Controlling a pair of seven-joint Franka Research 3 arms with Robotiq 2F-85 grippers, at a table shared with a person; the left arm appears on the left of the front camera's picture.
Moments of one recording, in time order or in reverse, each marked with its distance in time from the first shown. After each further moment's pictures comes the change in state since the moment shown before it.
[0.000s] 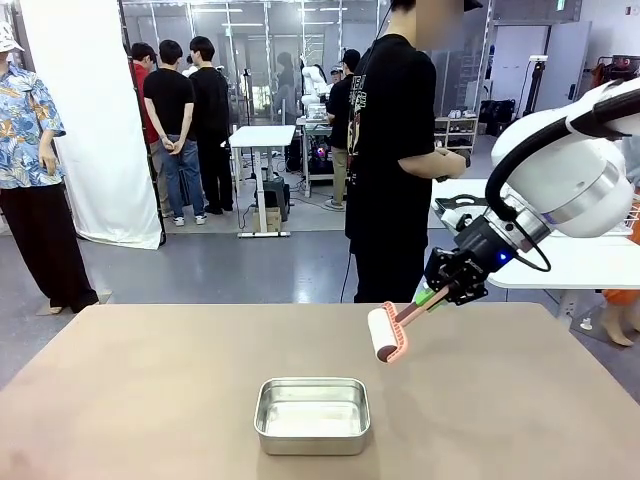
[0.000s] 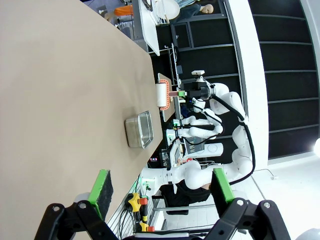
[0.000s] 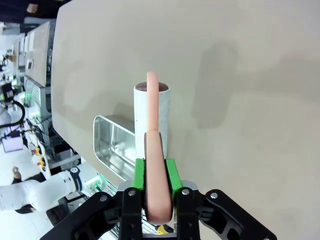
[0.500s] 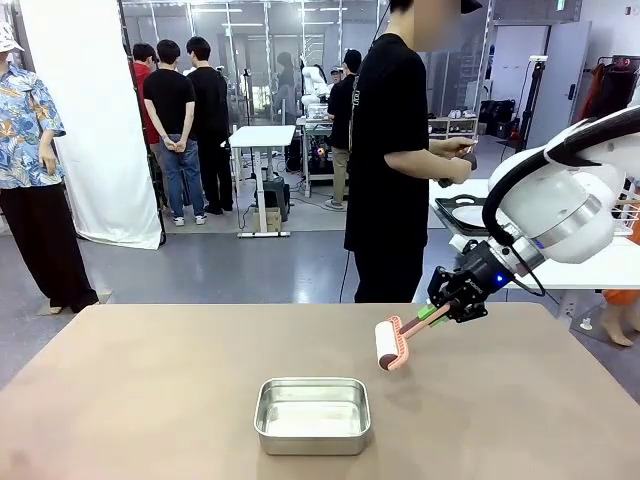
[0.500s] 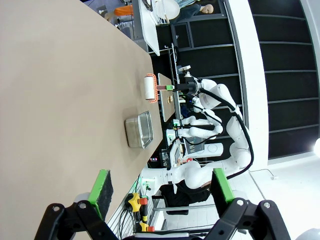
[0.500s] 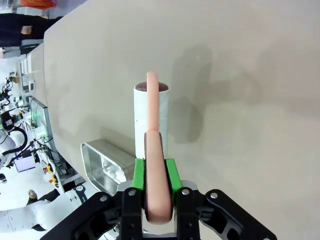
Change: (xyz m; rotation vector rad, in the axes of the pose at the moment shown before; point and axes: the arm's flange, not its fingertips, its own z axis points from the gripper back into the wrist) left arm 0.000 0.000 0.000 0.000 0.000 0.000; right arm 0.028 -0.054 -0.033 0.018 -0.017 -0.118
